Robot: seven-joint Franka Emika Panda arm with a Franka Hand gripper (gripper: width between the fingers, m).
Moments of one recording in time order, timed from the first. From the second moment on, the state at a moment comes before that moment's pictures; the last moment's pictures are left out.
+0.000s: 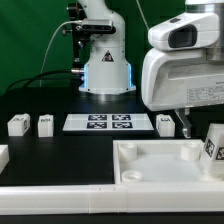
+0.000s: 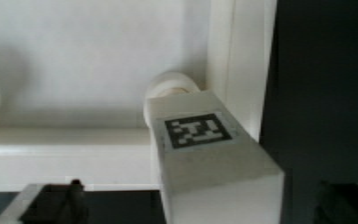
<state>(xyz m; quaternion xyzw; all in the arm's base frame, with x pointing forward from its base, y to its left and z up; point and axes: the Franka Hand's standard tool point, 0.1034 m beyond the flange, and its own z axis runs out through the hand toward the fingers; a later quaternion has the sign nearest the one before) 0.638 0.120 0.095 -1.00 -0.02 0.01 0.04</state>
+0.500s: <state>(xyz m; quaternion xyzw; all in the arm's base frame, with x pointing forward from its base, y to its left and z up) 0.637 0.118 0.092 -1.00 -0.04 0.01 0.04</state>
